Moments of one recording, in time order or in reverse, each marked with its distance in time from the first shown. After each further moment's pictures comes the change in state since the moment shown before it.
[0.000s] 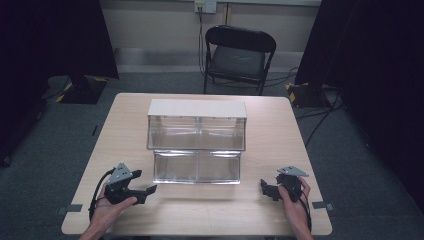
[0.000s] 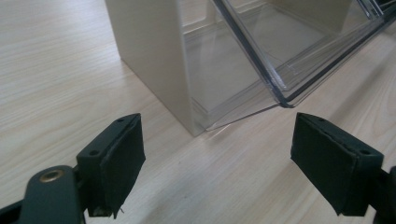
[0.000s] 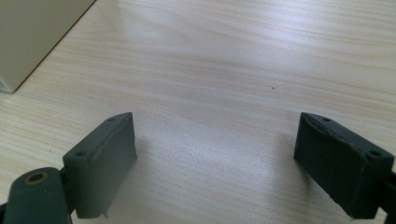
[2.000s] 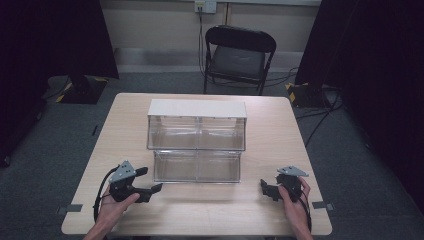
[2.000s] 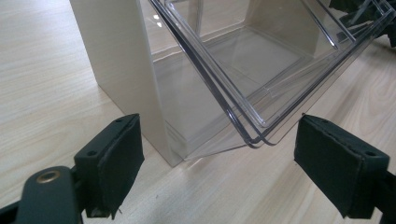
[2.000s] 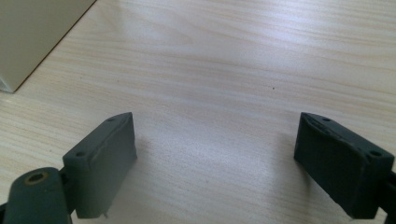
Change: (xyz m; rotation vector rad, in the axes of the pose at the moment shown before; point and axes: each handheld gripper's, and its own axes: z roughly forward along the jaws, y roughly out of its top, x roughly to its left) left arm -0.003 0.010 0.005 -0.063 -0.057 0.004; right arm 0.000 0.000 0.000 0.000 0.001 -0.001
